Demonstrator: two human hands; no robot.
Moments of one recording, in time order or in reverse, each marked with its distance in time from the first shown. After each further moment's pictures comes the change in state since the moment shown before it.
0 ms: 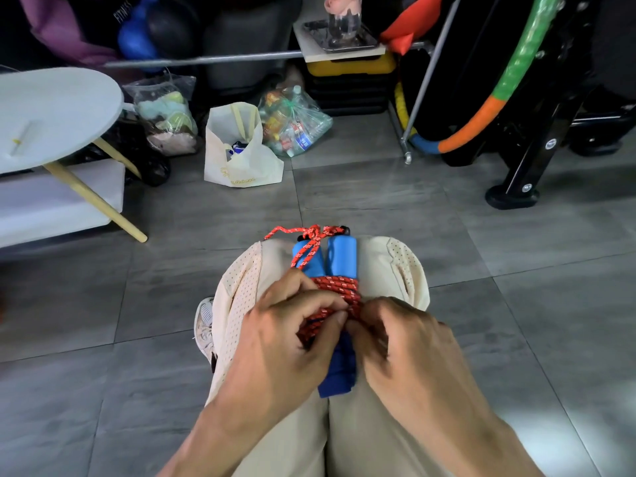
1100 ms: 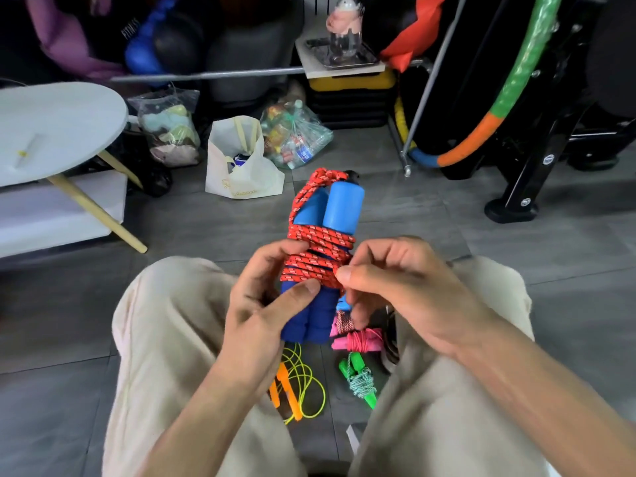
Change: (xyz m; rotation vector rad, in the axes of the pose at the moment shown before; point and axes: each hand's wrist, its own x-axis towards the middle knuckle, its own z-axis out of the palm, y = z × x) left_hand 0.035 -0.013 0.002 -1.072 0.116 -0.338; right_hand 0.078 0.001 -0.033 1.023 -0.406 -0.007
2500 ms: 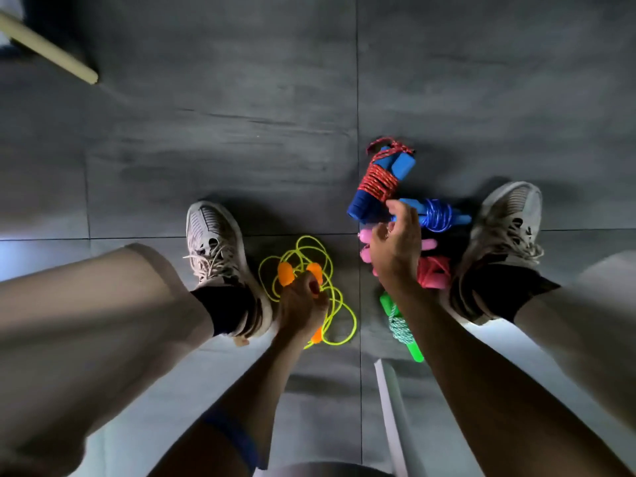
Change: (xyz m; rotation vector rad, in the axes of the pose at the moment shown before) left_hand 0.031 -0.354 -0.210 1.231 0.253 -0.870; right_hand 0.213 0.419 -0.026 -0.773 0.624 0.191
